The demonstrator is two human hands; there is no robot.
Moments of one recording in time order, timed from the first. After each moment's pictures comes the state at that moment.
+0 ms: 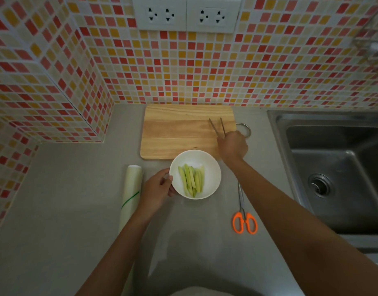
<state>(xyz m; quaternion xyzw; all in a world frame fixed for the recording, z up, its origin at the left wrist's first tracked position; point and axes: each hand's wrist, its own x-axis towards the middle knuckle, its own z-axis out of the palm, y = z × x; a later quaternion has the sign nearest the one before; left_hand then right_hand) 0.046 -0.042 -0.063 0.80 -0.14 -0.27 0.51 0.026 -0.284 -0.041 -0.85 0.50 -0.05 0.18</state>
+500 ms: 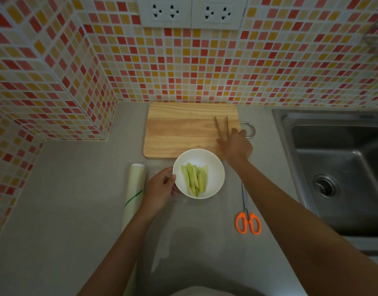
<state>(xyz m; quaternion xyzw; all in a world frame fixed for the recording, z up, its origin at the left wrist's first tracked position) 0.046 -0.043 -0.061 0.81 -0.14 -0.27 0.51 0.021 -0.288 -0.051 -0.87 0.48 -0.02 0.15</state>
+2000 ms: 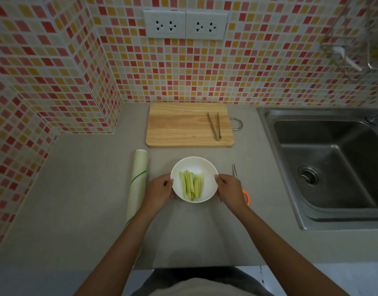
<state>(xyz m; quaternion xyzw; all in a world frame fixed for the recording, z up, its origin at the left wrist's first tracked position) -0.018 0.002 -0.044 0.84 -0.18 -0.25 0.44 -0.136 -0.170 -0.051 -0.80 0.39 -0.09 0.45</state>
